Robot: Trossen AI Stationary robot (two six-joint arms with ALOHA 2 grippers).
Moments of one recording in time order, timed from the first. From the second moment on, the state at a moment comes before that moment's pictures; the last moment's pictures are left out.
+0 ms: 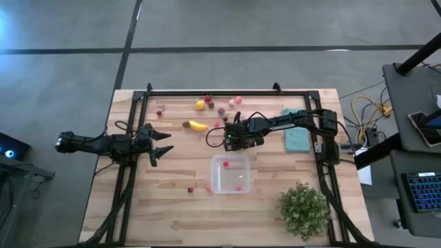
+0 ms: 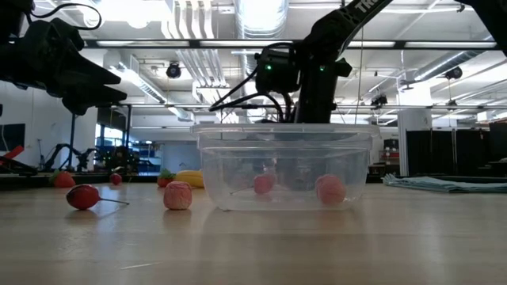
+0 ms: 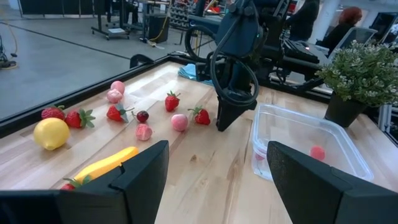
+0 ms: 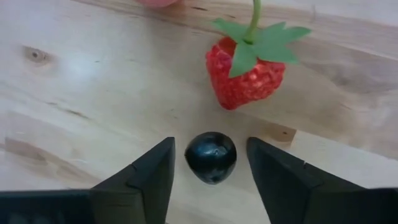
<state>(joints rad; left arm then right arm) -0.17 0.06 0.10 -0.25 -0.45 -0.25 -0.14 1.98 1.30 -0.65 0.01 1.15</state>
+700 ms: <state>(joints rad) -0.17 0.06 0.10 -0.25 -0.45 -0.25 -0.14 1.98 1.30 -0.68 0.04 1.14</state>
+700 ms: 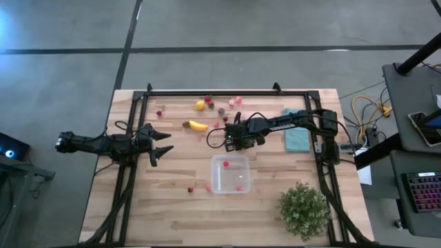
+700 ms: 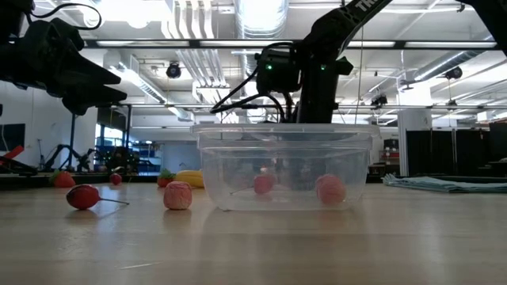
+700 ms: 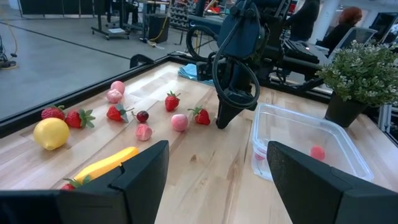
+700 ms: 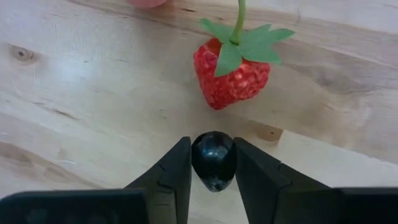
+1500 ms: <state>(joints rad) -0.17 0.06 0.10 -0.25 -0.45 -0.25 0.08 1.87 1.47 -0.84 -0.11 1.06</state>
